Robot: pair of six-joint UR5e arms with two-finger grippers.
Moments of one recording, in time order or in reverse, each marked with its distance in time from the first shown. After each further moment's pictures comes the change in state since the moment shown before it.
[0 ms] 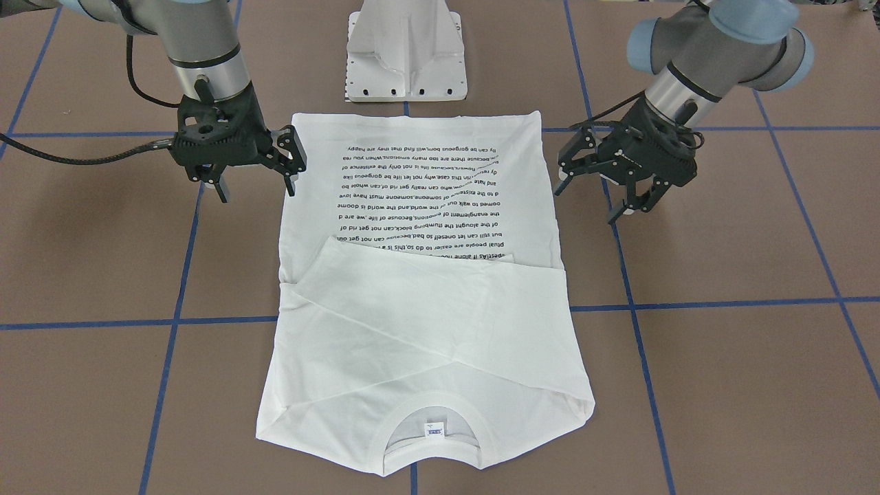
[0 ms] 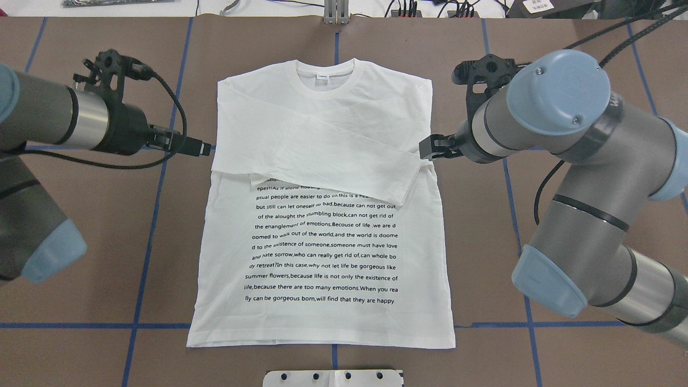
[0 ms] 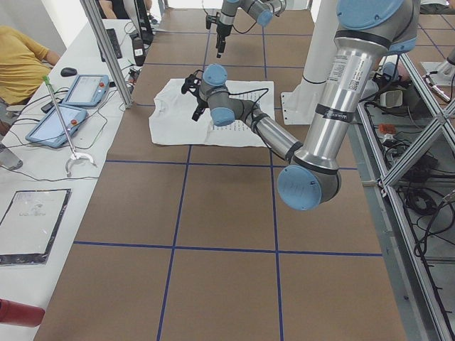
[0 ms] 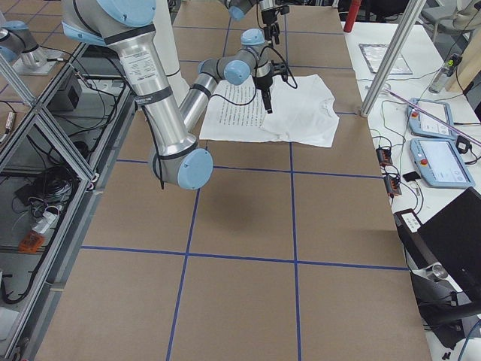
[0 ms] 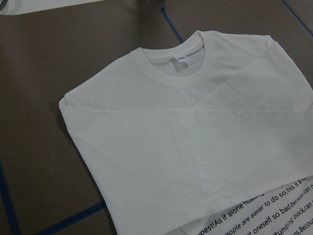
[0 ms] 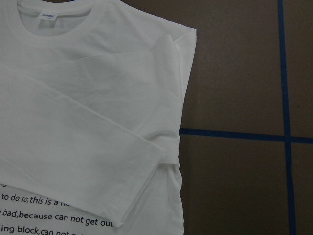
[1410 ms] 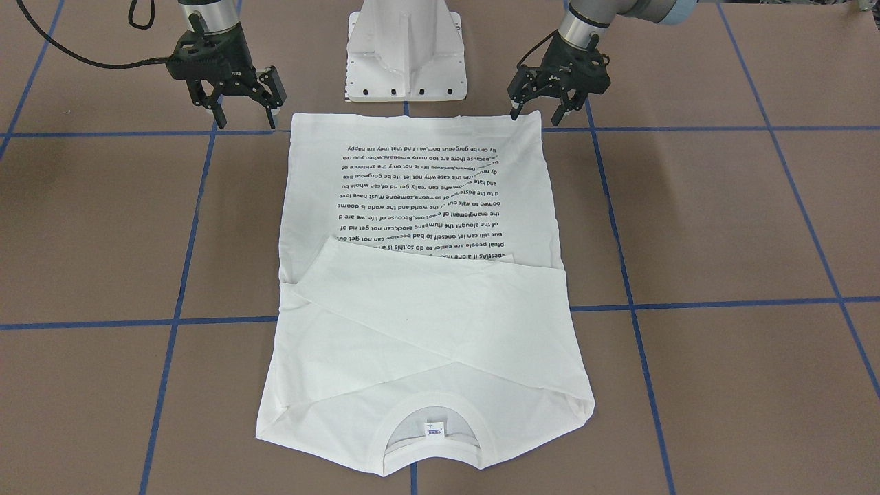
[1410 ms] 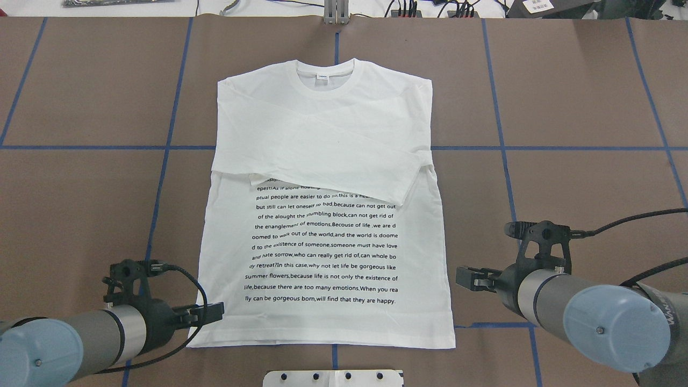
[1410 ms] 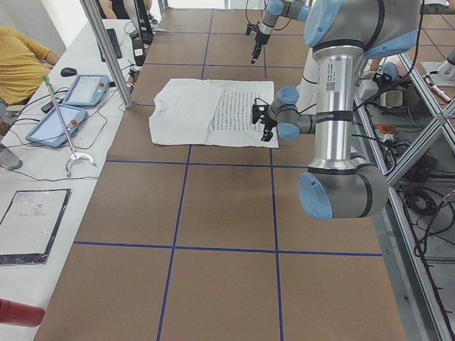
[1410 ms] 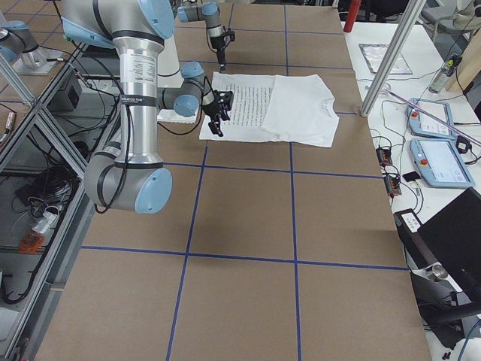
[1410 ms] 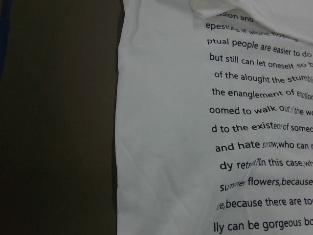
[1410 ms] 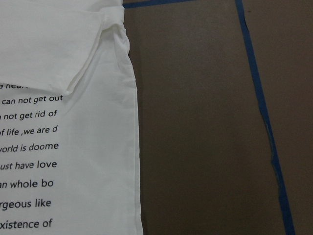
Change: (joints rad) left arm 0.663 0.287 -0.187 0.039 0.578 -0.658; right arm -0.469 -0.477 0.229 0.282 -0.394 0.457
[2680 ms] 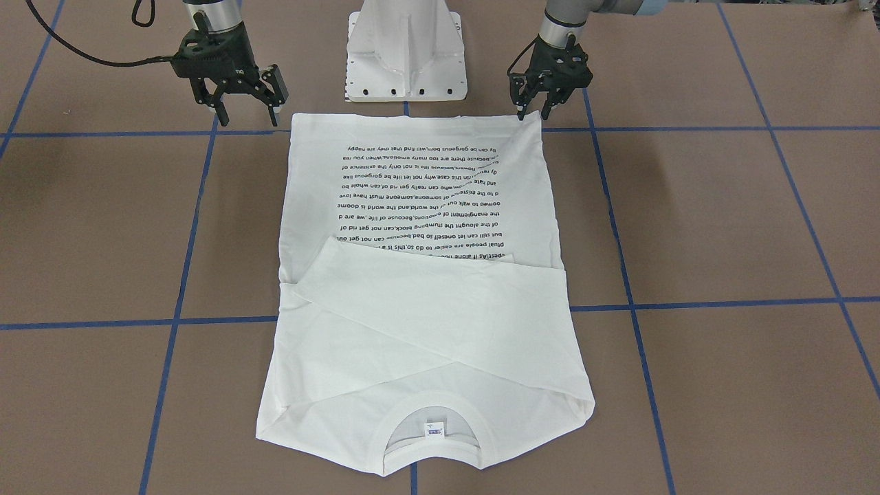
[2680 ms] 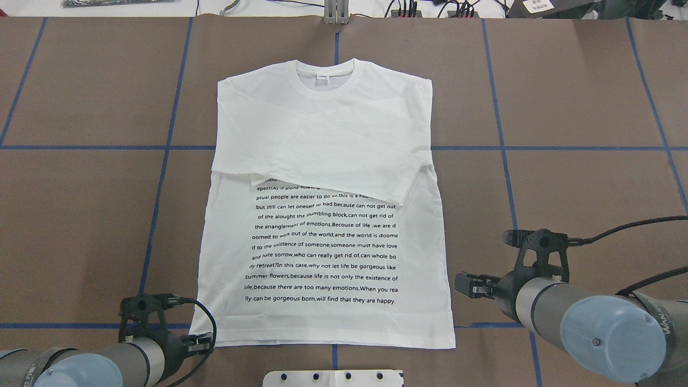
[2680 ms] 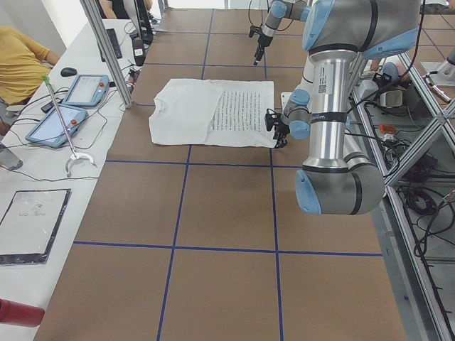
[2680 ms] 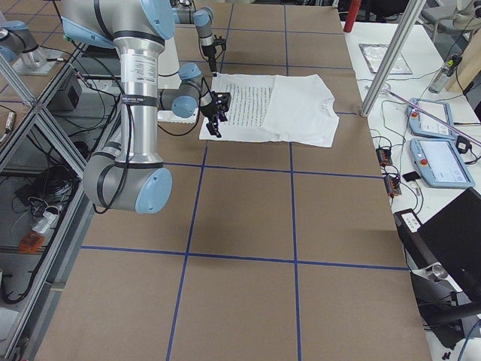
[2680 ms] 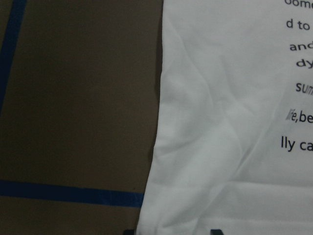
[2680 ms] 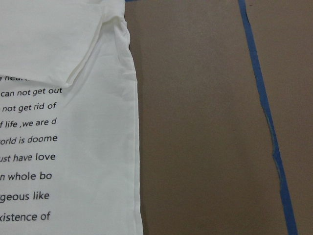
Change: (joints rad) left arm 0.083 -0.033 0.018 0.193 0.026 -0.073; right arm -0.022 -0.004 -0.004 0.005 -0.019 0.007
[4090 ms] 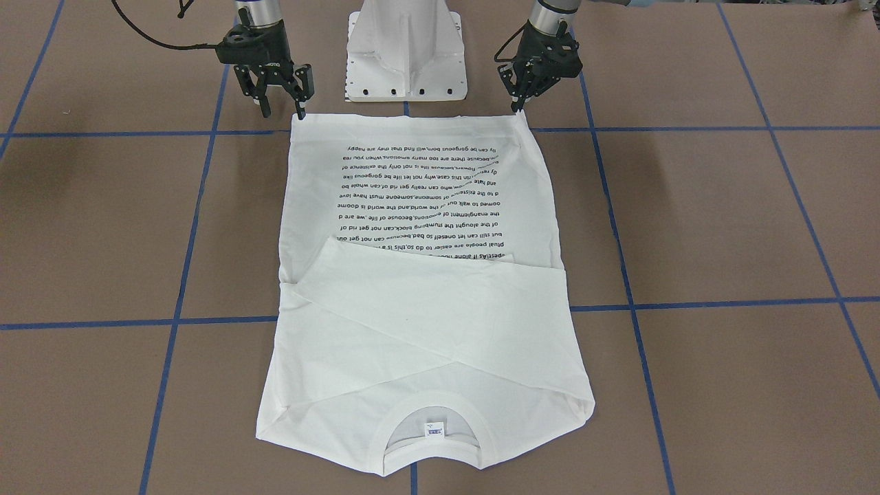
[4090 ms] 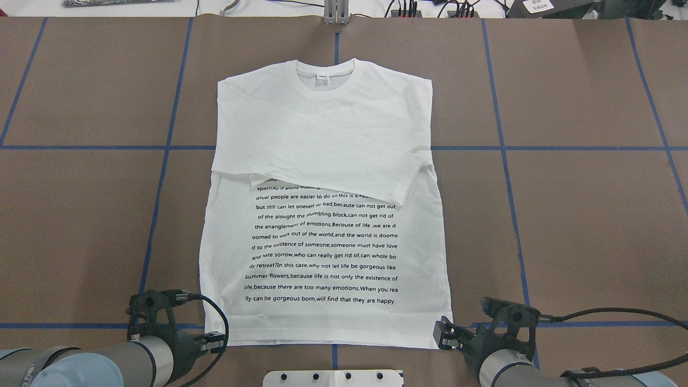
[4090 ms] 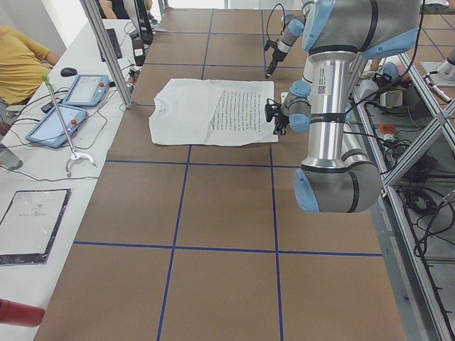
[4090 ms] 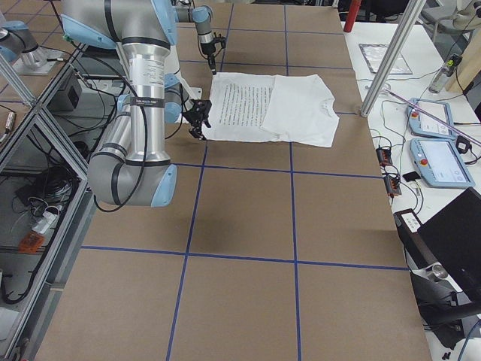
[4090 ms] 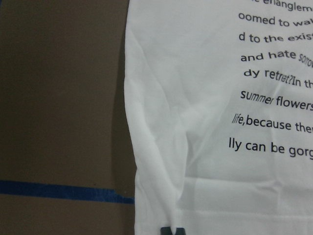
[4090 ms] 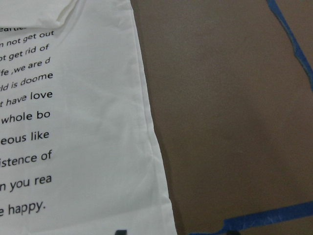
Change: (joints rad) left arm -0.005 -0.042 -0.045 0.001 -0.001 0.000; right arm -0.271 0.044 -0.115 0.003 -0.268 0.337
